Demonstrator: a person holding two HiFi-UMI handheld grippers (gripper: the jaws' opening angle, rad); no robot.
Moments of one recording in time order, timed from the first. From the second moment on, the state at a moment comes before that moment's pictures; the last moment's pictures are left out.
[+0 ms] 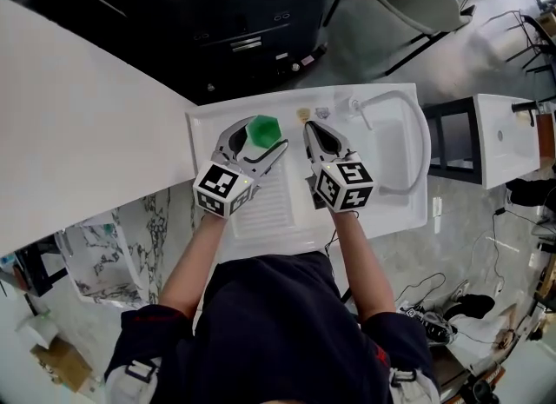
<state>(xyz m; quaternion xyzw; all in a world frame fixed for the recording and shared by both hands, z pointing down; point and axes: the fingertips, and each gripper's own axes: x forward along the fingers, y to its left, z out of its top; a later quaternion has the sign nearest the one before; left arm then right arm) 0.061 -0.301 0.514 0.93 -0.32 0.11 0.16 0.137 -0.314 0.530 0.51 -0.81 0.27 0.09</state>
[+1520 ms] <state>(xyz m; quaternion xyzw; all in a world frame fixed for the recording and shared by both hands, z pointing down) 0.055 -0.339 0.602 0.91 -0.35 0.16 0.15 0.135 -0.320 0.611 0.49 -0.79 0.33 0.13</state>
